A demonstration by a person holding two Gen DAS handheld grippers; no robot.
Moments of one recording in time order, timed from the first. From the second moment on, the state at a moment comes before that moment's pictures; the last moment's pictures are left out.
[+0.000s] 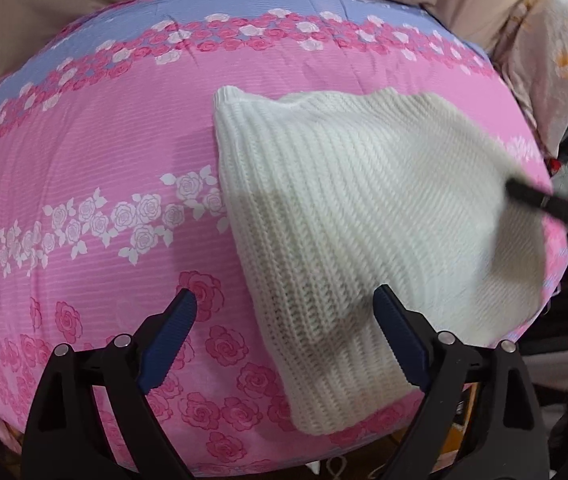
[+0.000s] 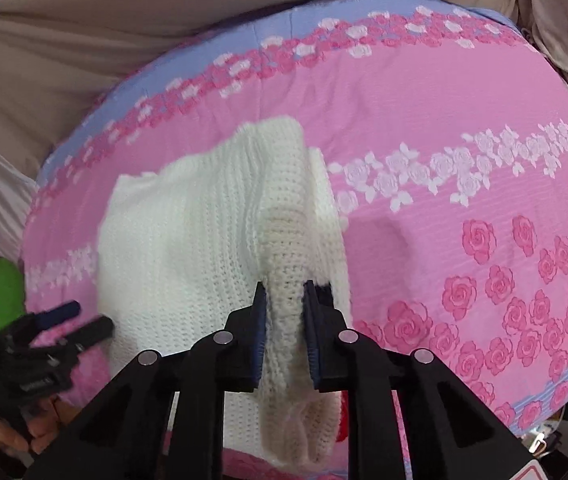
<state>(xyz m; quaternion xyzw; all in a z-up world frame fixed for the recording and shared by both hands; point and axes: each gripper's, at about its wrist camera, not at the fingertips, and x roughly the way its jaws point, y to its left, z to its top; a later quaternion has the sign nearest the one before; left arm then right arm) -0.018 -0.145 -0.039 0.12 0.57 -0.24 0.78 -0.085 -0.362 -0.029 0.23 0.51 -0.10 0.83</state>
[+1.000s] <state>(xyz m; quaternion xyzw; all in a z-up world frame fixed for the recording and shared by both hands) 0.033 -0.165 -0.072 -0.09 0.63 -0.30 0.71 -0.076 -0.385 -0.111 0.41 0.50 -0.02 0.76</state>
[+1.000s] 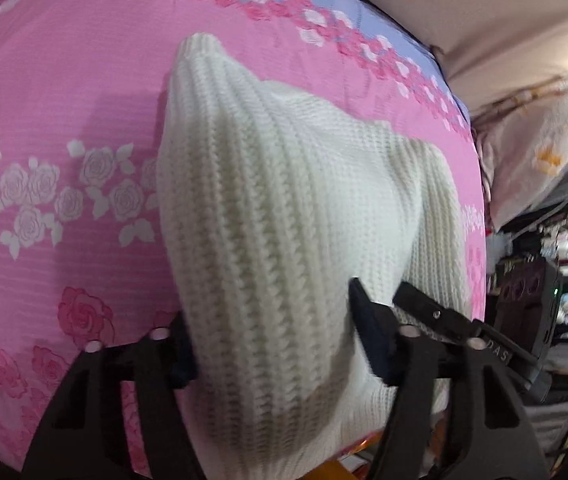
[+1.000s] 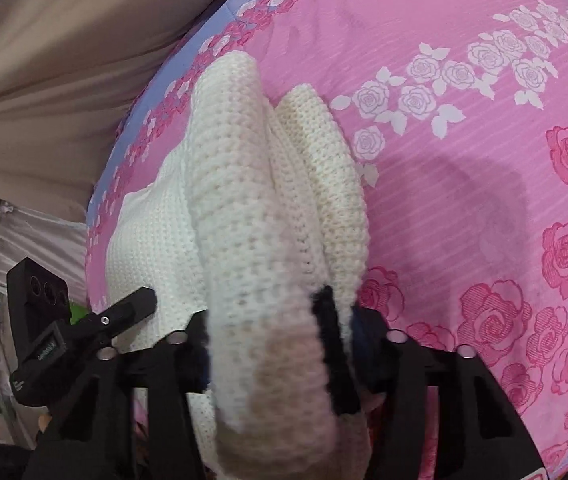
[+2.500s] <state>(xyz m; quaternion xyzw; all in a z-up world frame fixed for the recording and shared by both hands) 0.084 0.030 -0.058 -0.12 0.54 -0.20 0.81 -0.006 -0.272 -0.036 0.30 0.43 0.01 0.85</state>
